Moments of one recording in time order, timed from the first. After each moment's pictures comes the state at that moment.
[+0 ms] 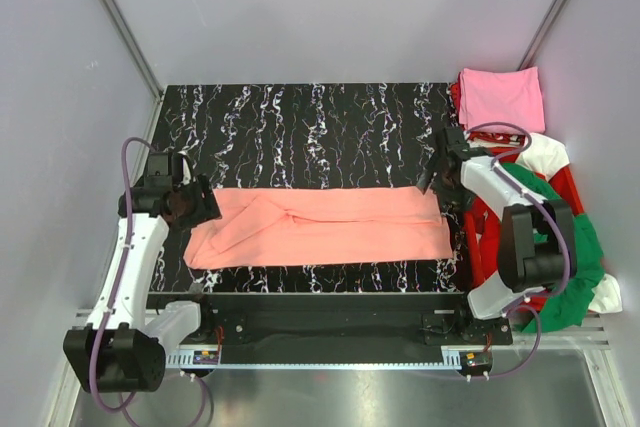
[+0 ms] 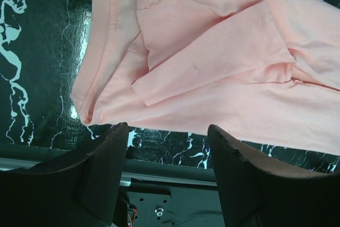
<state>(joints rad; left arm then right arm) 0.02 1.02 0.95 -0.99 0.04 -0.34 0.14 1.60 1.05 -0.67 0.27 0.65</state>
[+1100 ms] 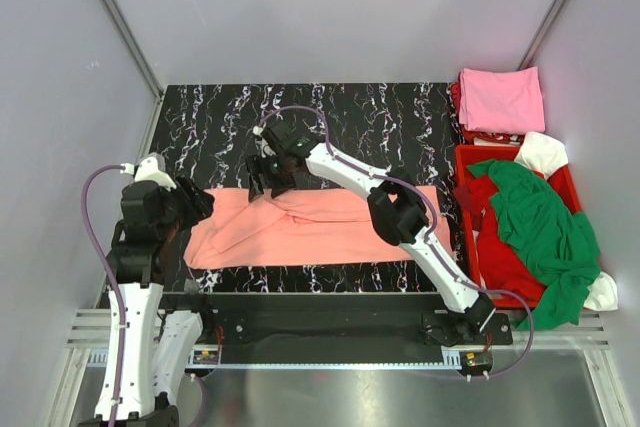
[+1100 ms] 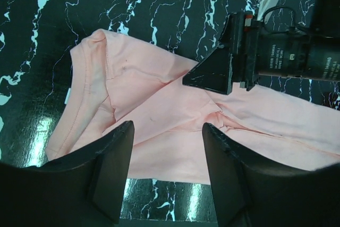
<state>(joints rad) 0.06 0.60 0.81 -0.74 0.10 -0.42 0.84 2.53 2.29 -0.68 -0.36 0.48</state>
